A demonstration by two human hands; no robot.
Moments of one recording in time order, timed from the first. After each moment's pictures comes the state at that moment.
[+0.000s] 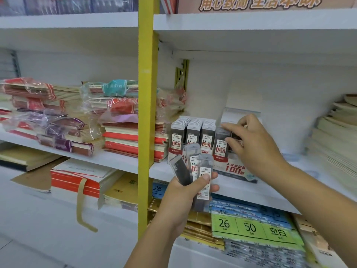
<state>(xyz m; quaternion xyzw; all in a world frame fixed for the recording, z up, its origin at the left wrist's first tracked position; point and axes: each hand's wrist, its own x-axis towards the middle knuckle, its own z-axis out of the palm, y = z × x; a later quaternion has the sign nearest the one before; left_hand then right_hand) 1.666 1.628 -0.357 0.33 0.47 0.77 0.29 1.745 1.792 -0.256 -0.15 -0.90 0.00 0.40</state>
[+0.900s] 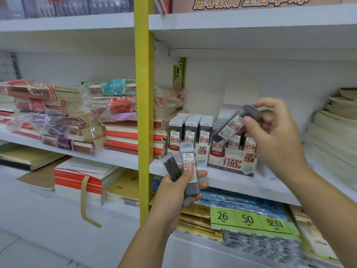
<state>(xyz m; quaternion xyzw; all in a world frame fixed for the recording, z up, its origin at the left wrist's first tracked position) 1.664 1.617 -0.362 0.30 0.47 0.78 0.28 1.787 1.764 -0.244 -0.03 -0.78 0.33 0.53</state>
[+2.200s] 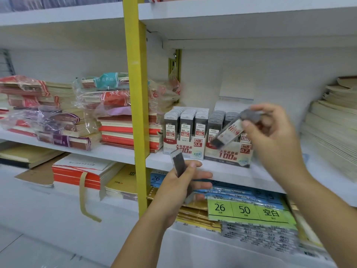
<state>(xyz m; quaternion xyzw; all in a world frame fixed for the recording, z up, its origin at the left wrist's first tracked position) 1.672 1.617 -0.359 0.32 0.55 0.71 0.31 1.796 1.770 -0.266 -0.06 -0.77 0.36 0.53</state>
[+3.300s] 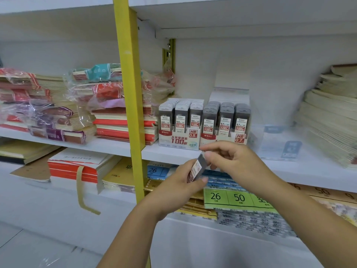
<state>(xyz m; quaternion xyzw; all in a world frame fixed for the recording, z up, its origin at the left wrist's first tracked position) 1.681 1.608 -0.355 0.45 0.68 0.52 0.25 1.793 1.742 -0.305 -0.08 -0.86 0.42 0.27</state>
